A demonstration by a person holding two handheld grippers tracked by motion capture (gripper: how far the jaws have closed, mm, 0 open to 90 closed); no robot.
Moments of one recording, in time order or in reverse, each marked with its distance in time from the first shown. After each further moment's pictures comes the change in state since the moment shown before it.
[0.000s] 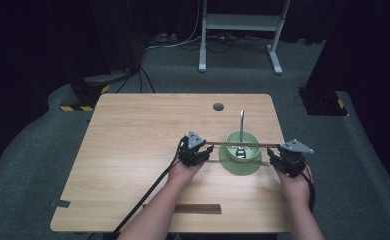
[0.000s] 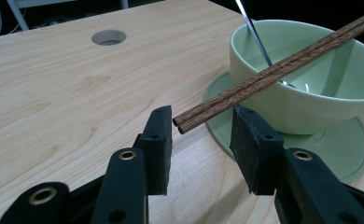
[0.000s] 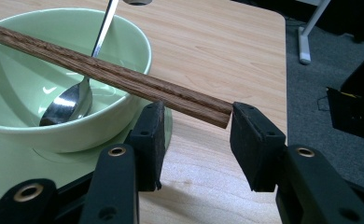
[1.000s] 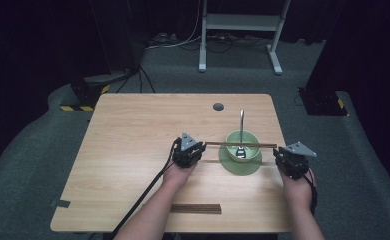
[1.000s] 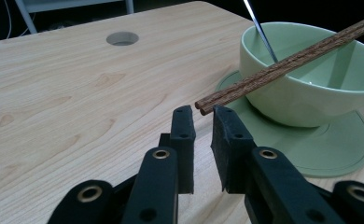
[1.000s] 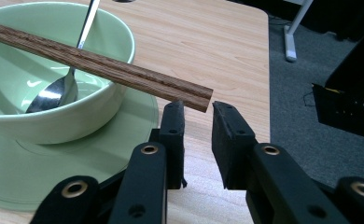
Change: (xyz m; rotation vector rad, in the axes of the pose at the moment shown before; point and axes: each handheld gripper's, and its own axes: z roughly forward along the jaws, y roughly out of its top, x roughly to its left) left arm 0.009 -0.008 -0.014 -0.029 0.012 -0.012; right arm -0.003 -0.006 -0.007 -0.001 -0.049 0.010
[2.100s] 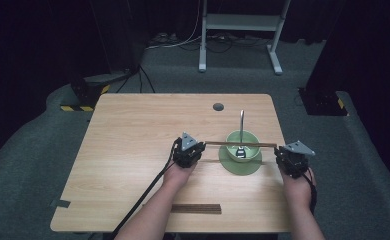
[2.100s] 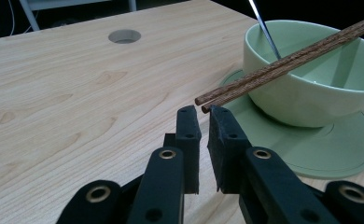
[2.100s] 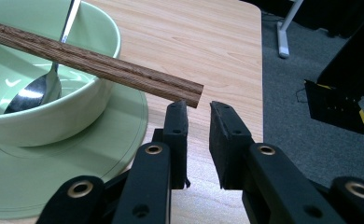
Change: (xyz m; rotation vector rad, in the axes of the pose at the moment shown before) left arm 0.000 -0.001 0.002 0.009 0.010 -0.002; right arm -0.002 0.000 0.006 0.016 -0.030 0.000
